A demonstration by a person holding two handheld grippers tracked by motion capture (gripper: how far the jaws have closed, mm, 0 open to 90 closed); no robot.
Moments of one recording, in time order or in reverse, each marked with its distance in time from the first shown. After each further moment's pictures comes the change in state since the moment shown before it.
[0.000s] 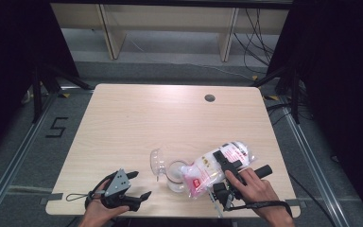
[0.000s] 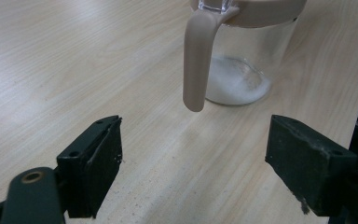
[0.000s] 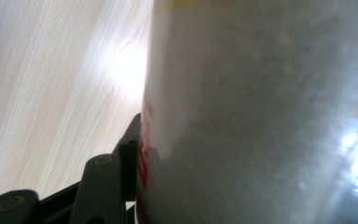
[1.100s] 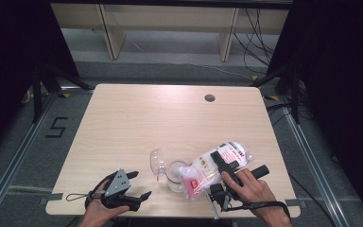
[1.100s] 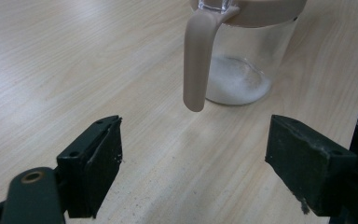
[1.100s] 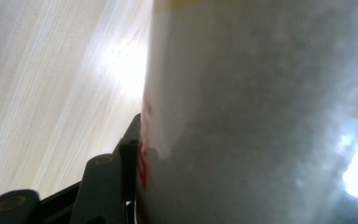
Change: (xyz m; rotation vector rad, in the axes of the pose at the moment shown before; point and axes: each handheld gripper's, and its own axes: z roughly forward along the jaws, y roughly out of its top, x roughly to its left) left arm 0.000 0.000 0.000 -0.002 0.002 0.003; right arm -0.001 0.010 0.003 -0.010 -0.025 -0.050
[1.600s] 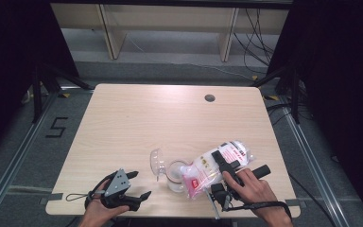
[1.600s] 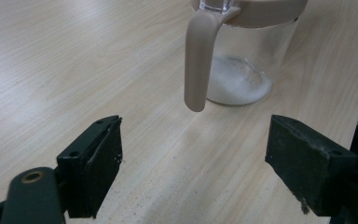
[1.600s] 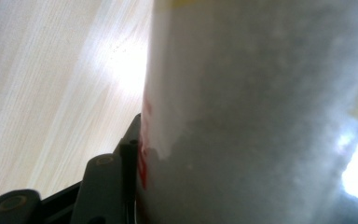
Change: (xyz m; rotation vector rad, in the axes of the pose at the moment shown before) left arm 0.000 0.000 0.000 -0.006 0.002 0.002; right arm -0.001 -0.002 -0.002 0.017 0.000 -0.006
